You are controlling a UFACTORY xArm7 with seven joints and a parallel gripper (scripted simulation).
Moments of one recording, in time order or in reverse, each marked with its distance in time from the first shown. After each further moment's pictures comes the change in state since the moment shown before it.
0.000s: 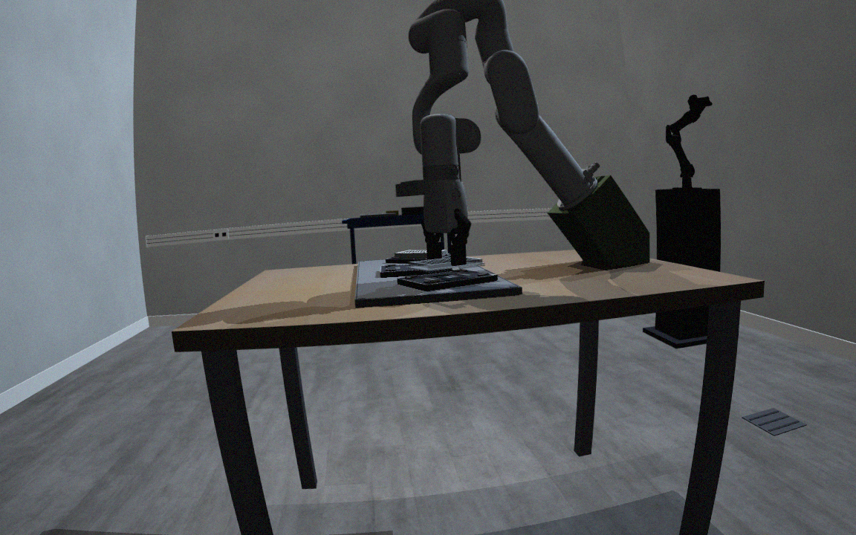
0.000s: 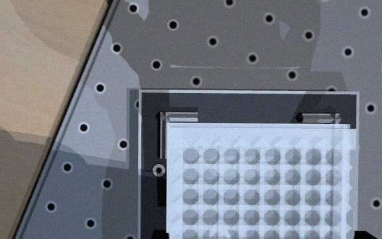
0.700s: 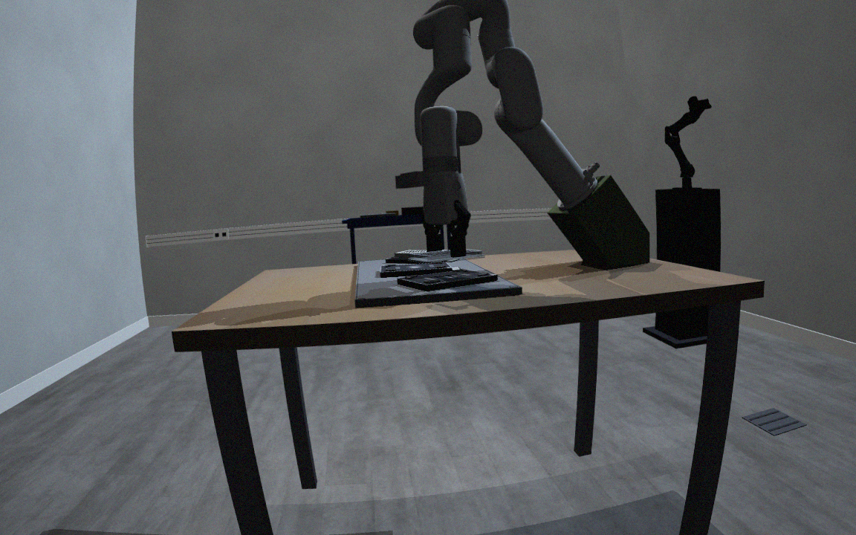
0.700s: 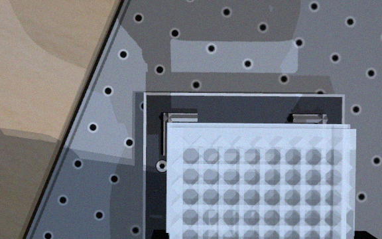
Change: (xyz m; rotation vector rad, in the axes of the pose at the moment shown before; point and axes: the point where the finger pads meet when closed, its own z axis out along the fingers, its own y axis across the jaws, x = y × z) arm 0.000 0.000 -0.016 -0.001 0.003 0.000
